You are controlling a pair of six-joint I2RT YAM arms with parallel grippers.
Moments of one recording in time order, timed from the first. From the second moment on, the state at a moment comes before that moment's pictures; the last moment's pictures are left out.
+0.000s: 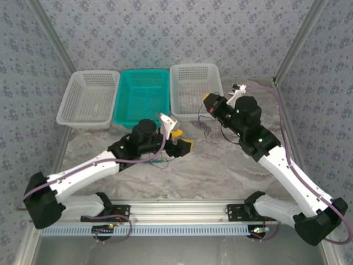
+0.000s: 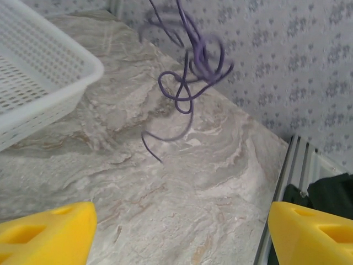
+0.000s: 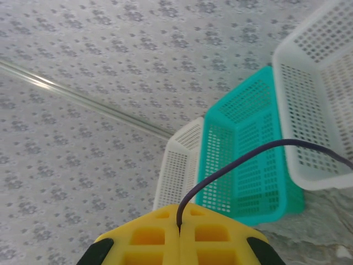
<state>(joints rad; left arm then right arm) -0.92 1.21 0.89 -0.02 0.25 -0.32 0.57 1.06 1.11 -0.17 -0.02 1.03</state>
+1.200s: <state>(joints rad) -0.94 1.51 0.94 0.62 0.08 -0.08 0.61 1.08 1.27 -0.10 0.00 1.18</state>
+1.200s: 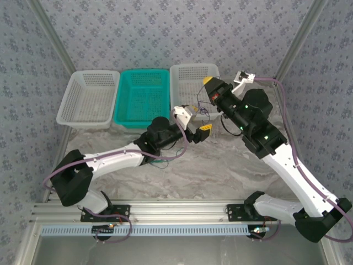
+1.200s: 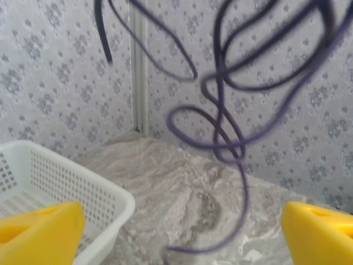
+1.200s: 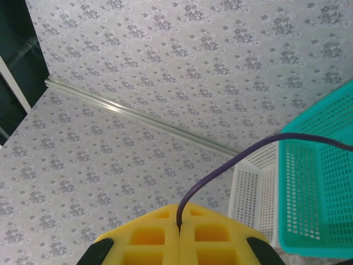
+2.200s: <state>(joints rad) -0.90 1.34 0.84 0.59 -0.08 -0.13 0.35 0.93 1.28 -0.28 0.07 1.13</state>
